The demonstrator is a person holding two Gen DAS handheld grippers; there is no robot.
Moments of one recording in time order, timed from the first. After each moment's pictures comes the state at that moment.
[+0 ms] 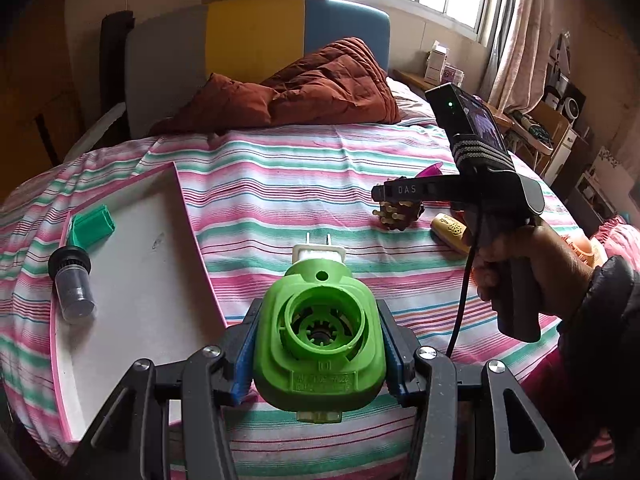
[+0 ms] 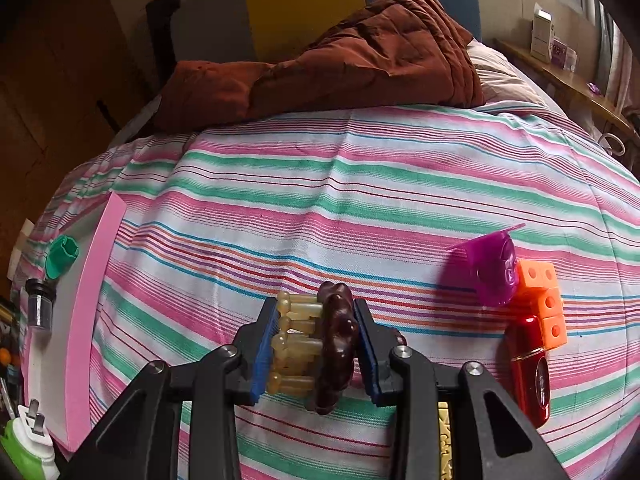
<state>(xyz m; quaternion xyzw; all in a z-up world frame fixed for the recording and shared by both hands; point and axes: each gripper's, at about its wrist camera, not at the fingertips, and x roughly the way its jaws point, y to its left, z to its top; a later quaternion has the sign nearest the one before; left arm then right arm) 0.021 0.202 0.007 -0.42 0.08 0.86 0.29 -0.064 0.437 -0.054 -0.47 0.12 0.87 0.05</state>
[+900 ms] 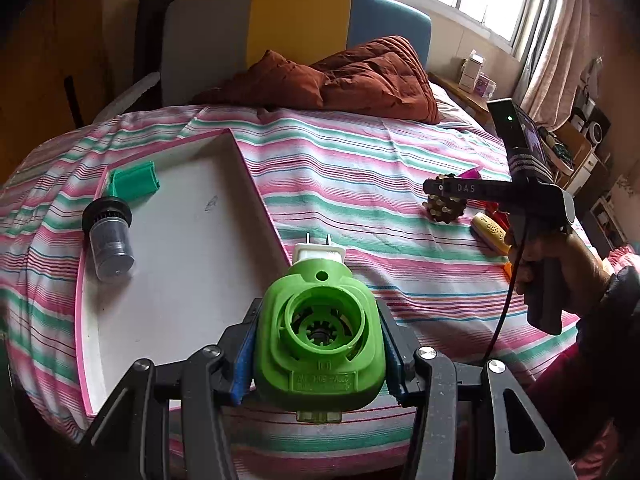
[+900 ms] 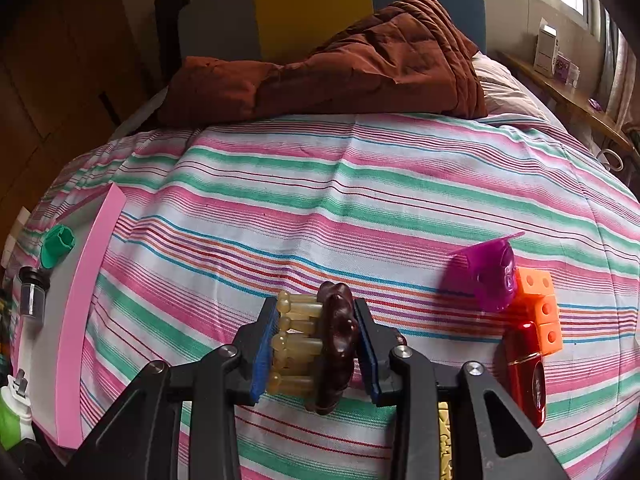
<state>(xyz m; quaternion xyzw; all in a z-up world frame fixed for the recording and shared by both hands) 0.008 0.147 -0.003 -0.44 0.04 0.86 0.24 -0.062 0.432 -0.053 -0.46 0.10 0.88 0.05</state>
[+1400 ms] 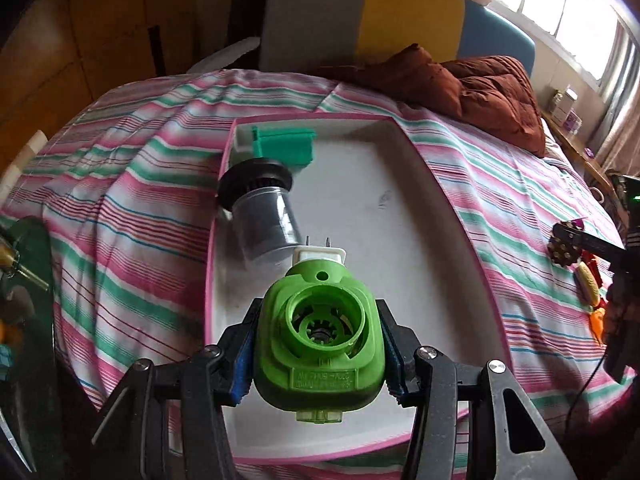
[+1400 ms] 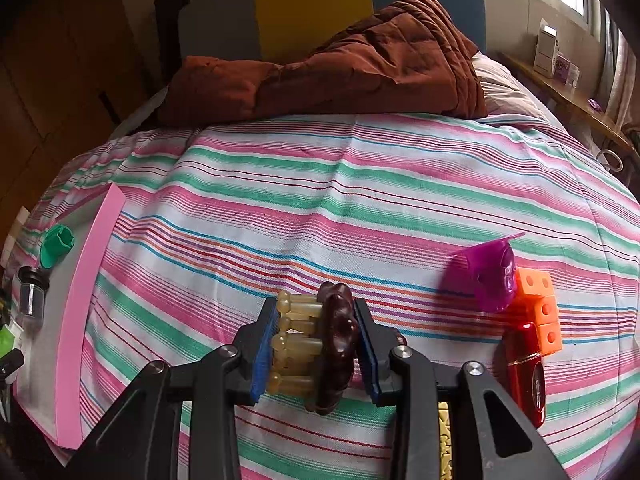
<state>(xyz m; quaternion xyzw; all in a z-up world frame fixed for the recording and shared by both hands) -0.054 0.047 -0.033 -0.48 0.01 0.87 0.10 -0.063 0.430 -0.052 -0.46 0.10 0.88 0.06</state>
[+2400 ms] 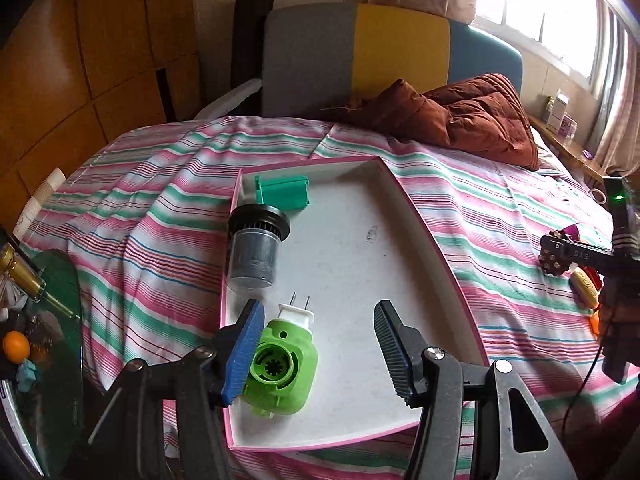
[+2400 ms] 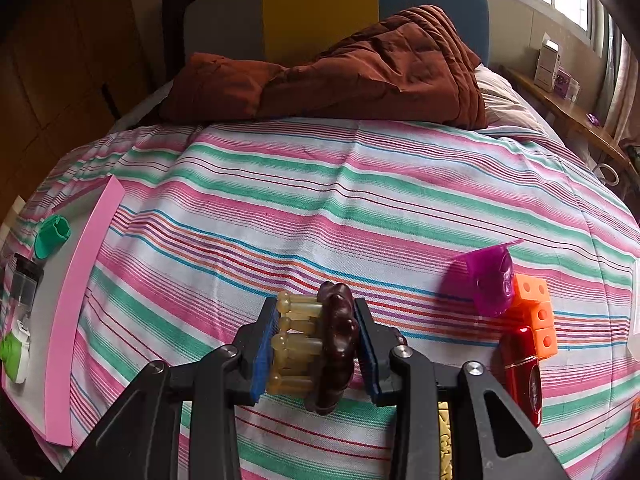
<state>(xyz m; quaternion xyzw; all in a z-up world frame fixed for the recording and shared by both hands) -0.029 0.061 0.003 -0.41 0.04 0.91 0.10 -0.061 0.424 -0.053 -0.45 0.07 0.89 0.06</state>
